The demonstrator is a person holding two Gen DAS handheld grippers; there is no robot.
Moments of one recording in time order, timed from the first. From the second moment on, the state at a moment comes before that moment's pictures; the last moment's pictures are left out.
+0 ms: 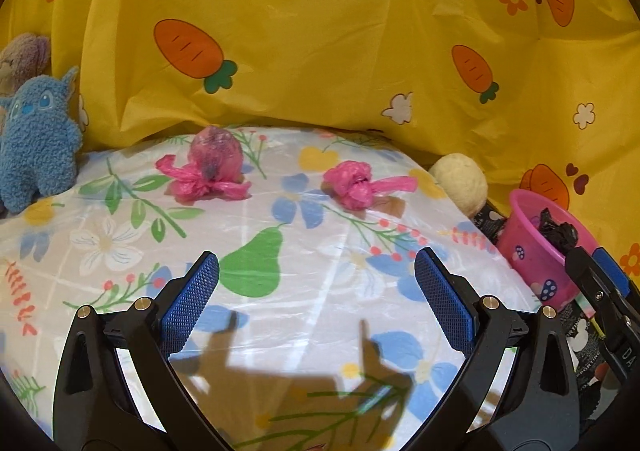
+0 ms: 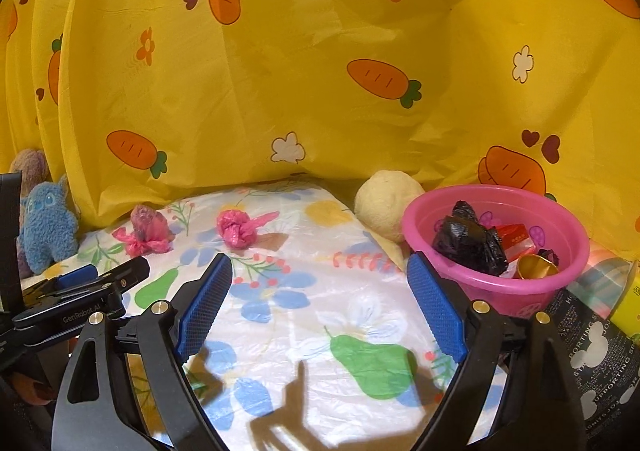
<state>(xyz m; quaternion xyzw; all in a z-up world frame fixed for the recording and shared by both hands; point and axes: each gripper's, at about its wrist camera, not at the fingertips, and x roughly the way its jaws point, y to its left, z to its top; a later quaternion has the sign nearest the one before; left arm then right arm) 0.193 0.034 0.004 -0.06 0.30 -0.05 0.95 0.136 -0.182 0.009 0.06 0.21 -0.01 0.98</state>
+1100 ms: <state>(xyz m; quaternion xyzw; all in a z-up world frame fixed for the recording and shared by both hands) 0.286 0.142 -0.020 -0.07 0.32 0.06 0.94 0.350 -0.082 -0.043 -0.02 0.34 0.03 0.94</state>
